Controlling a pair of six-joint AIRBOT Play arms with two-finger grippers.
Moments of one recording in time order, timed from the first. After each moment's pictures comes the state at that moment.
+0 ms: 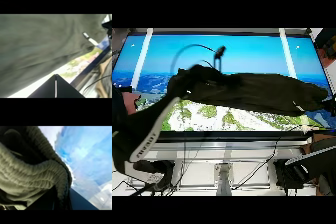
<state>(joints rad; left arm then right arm) -0.64 -1.65 1.53 -2.39 0.77 1.66 -1.04 -2.24 1.99 -0.83 1.65 1.49</state>
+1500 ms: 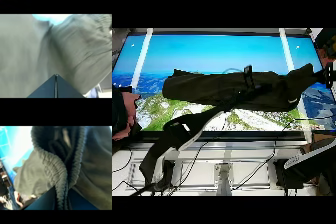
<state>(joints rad) -0.87 -2.03 1.86 -2.23 0.19 1.36 -0.68 -1.94 2.03 -0.70 1.65 1.58</state>
